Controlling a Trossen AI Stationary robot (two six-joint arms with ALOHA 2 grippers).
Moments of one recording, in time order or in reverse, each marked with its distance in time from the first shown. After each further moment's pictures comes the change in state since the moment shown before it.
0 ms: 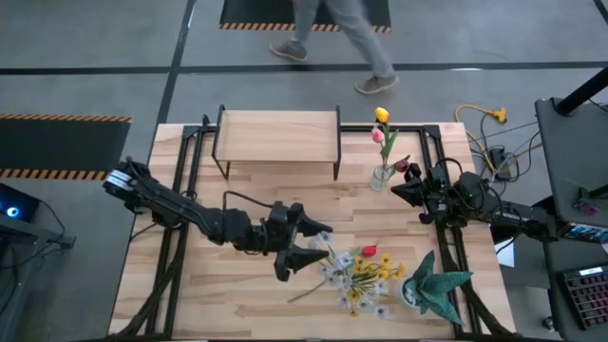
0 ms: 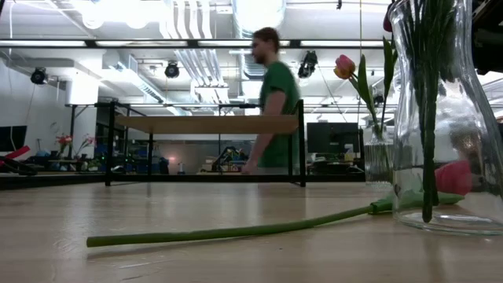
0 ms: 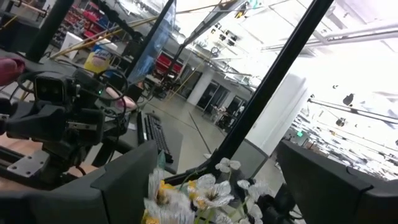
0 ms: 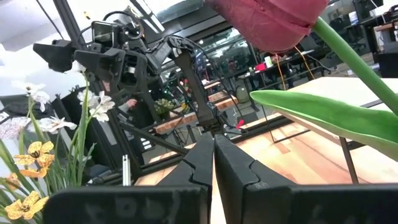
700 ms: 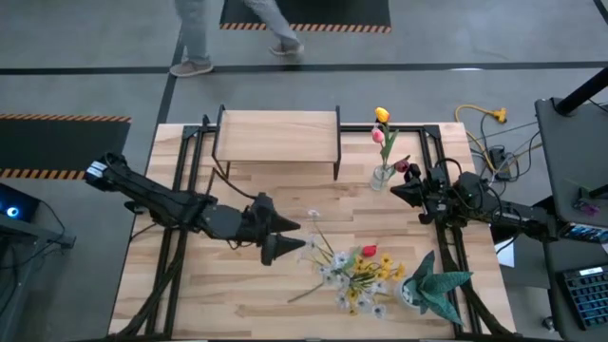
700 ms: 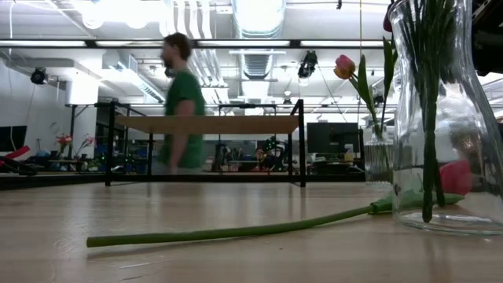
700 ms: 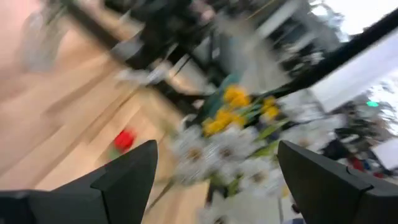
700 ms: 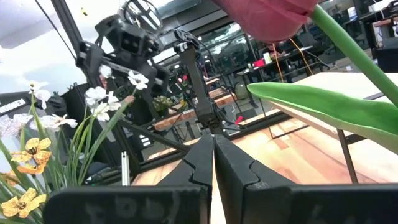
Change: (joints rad) left arm -0.016 -0.227 0.001 -0.757 -0.054 -0.389; right arm 0.000 0.000 0.000 -0.018 0.000 0.000
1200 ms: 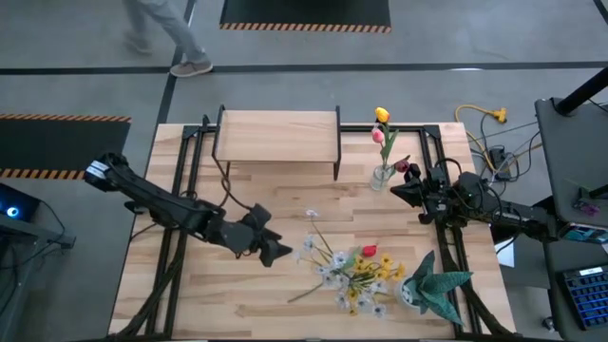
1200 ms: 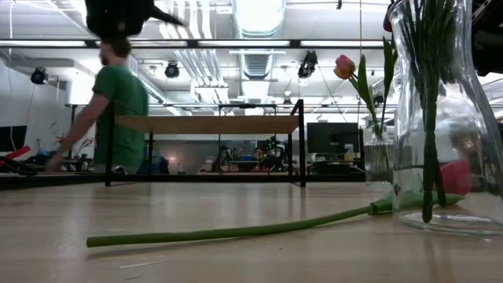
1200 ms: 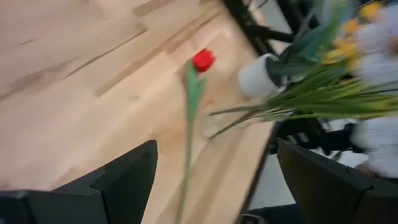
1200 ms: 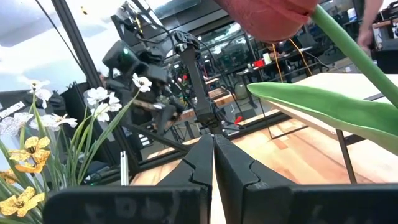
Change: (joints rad) left arm -0.024 -0.004 -0.132 -0.246 0.035 -0.295; right arm 0.000 0.000 0.000 -0.002 0.000 -0.011
